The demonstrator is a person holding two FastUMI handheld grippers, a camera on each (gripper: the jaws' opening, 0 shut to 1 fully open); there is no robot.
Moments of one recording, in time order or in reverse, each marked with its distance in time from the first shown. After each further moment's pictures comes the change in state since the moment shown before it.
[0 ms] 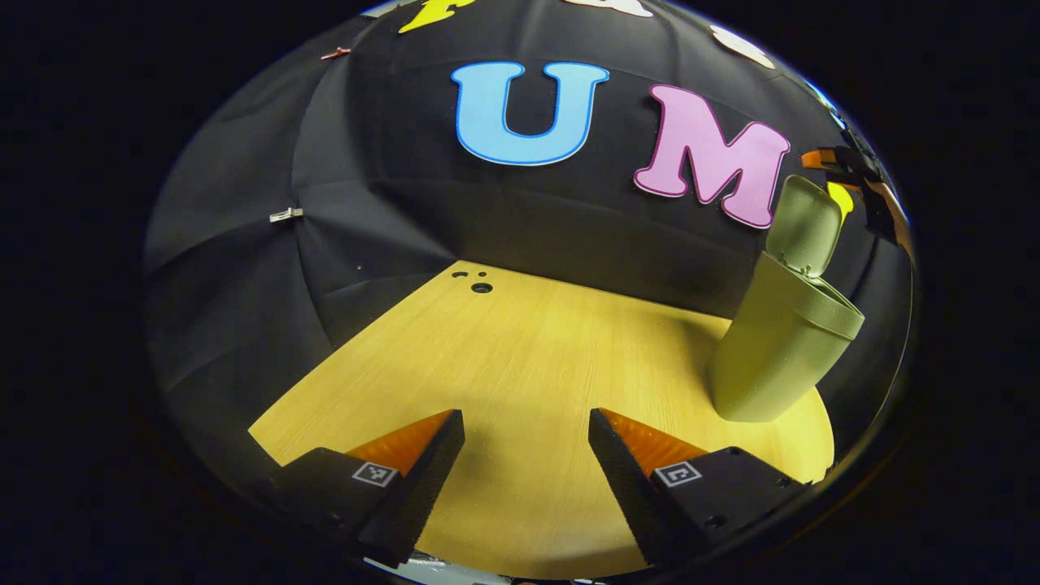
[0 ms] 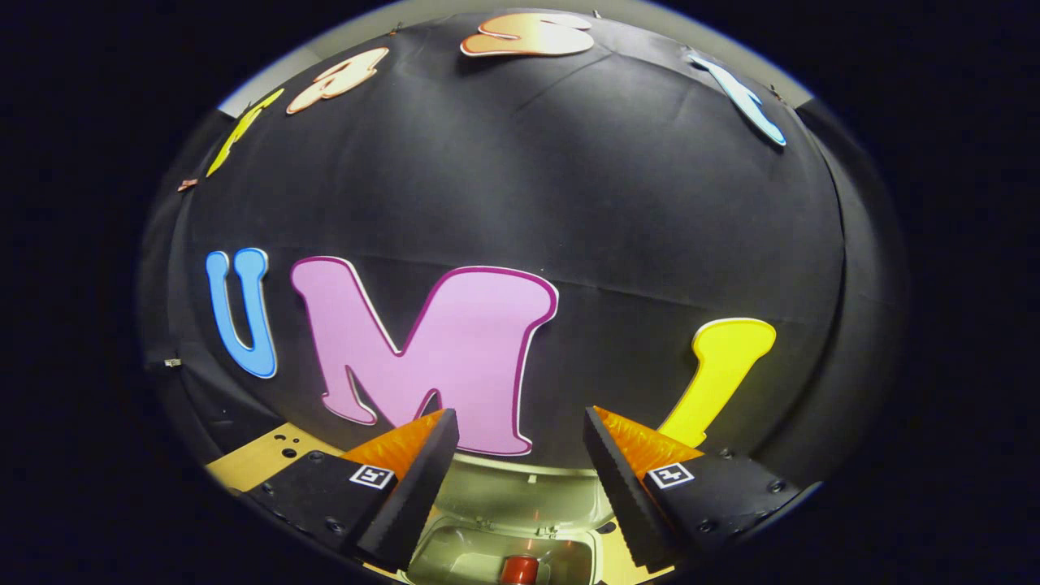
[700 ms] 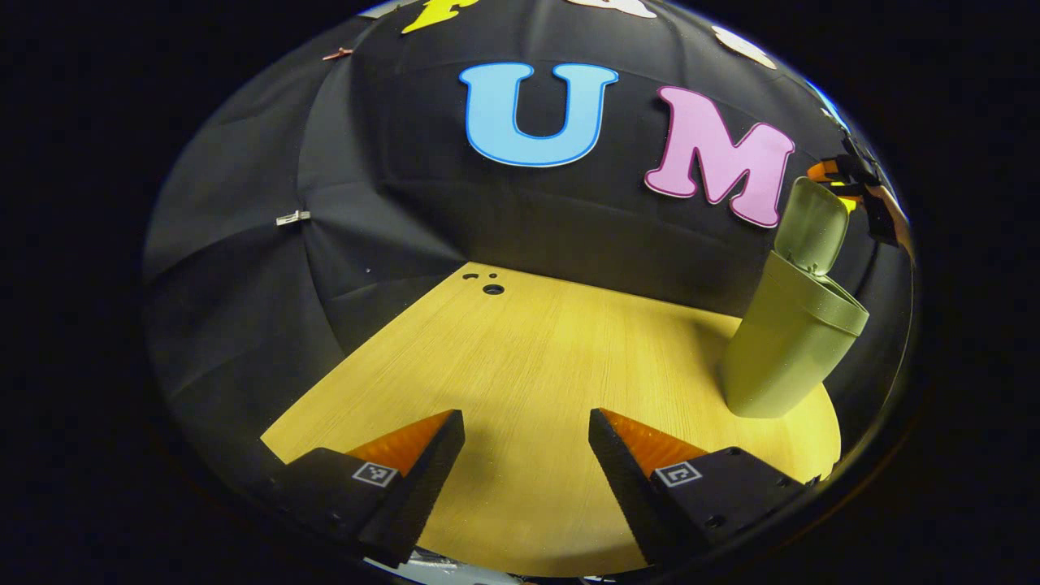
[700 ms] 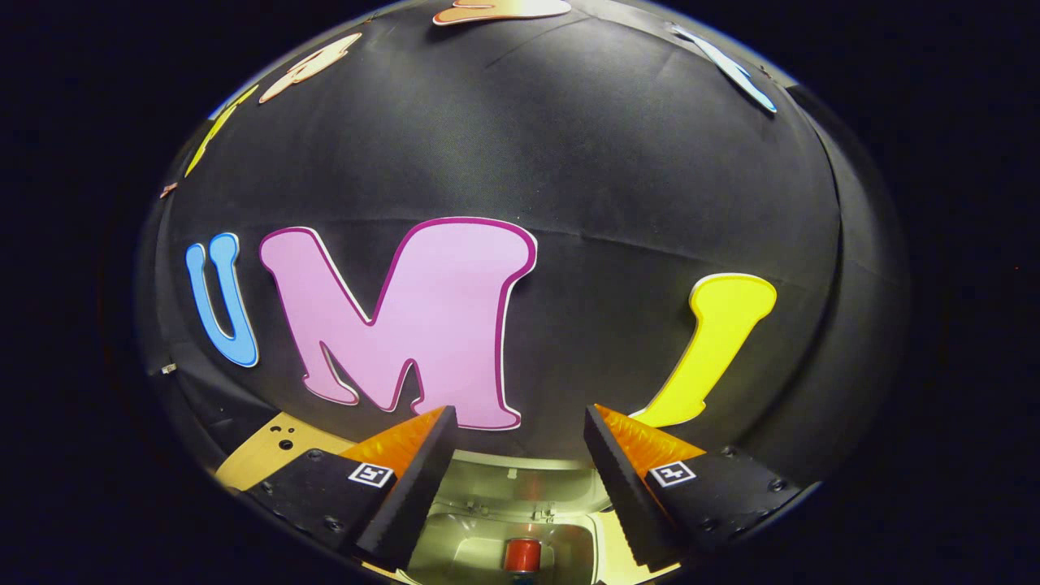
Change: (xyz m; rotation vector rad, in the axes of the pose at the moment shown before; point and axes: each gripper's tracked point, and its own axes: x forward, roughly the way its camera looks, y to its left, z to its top) left arm 0.000 0.011 0.003 0.032 -0.002 -0.015; right arm -0.002 -0.005 -0.037 0.032 0.130 -0.015
